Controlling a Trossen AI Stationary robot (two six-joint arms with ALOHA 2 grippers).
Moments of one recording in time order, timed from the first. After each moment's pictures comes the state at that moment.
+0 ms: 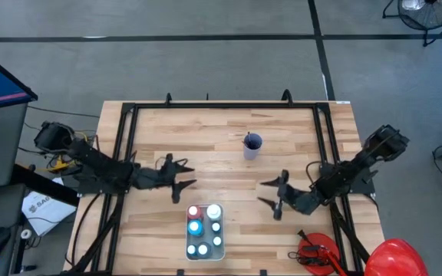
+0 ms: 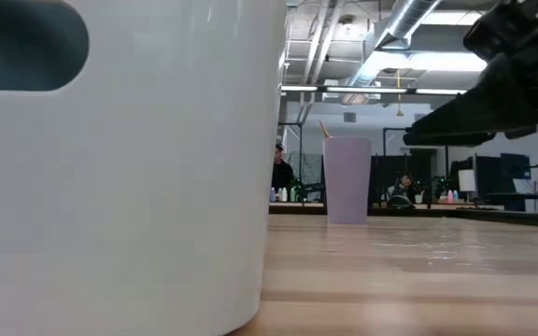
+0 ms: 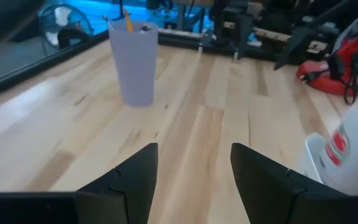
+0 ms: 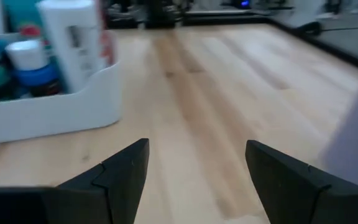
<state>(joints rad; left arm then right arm) -0.34 1.22 0.25 0.67 -0.58 -0.24 0.65 1.46 0.32 0.66 0.83 0.36</state>
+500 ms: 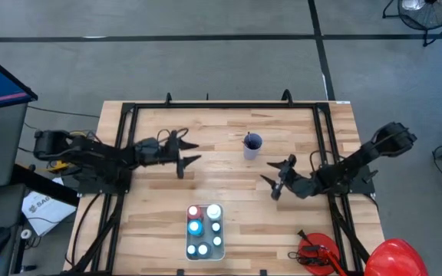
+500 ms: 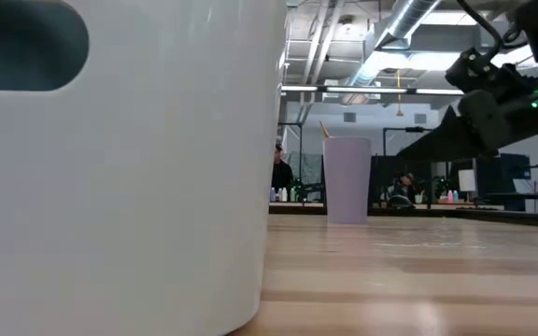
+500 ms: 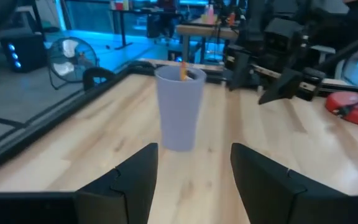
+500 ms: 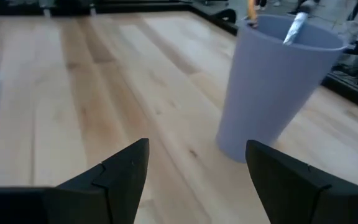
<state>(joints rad) 0.13 1.23 0.25 0.84 -0.12 -0.05 0.46 1.33 0.21 0.59 0.89 0.36</state>
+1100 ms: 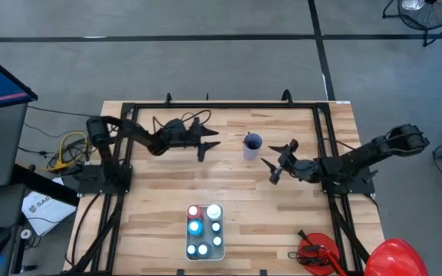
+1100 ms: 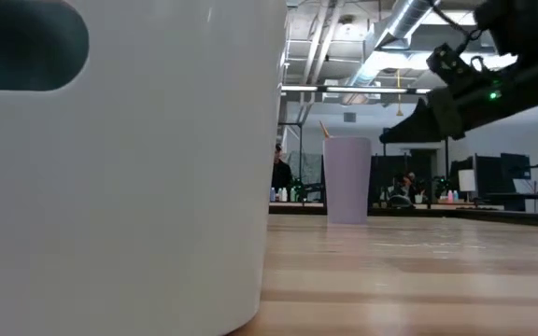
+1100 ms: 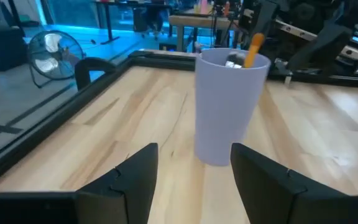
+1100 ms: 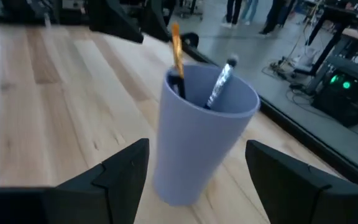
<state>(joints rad) 0.43 1.80 0.53 1.10 0.24 0.03 0.22 1.15 0.21 0.56 0.80 0.09</state>
